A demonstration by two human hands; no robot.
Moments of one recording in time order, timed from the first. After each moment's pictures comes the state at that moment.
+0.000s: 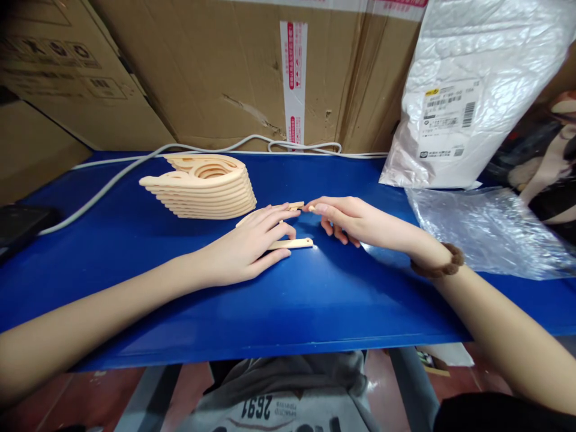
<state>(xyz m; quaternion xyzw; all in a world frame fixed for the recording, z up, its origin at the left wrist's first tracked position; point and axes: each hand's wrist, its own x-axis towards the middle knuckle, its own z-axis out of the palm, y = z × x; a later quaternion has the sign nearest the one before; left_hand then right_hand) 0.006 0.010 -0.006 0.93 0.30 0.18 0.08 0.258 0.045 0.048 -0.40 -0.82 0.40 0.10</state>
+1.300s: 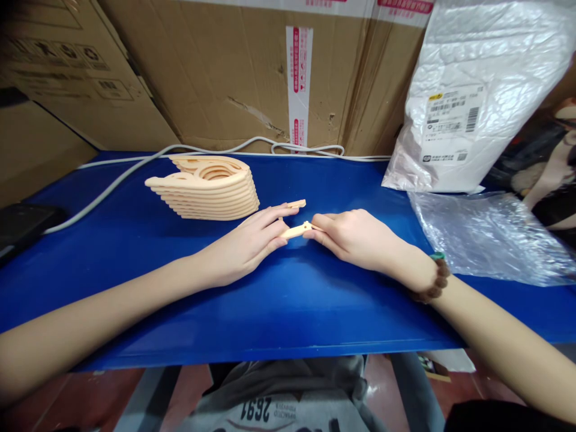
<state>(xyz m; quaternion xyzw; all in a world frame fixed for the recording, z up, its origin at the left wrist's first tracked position) 0.003 0.011 -0.003 0.92 0.31 0.23 0.12 0.245 0.030 0.040 -0.34 -0.94 0.07 0.05</state>
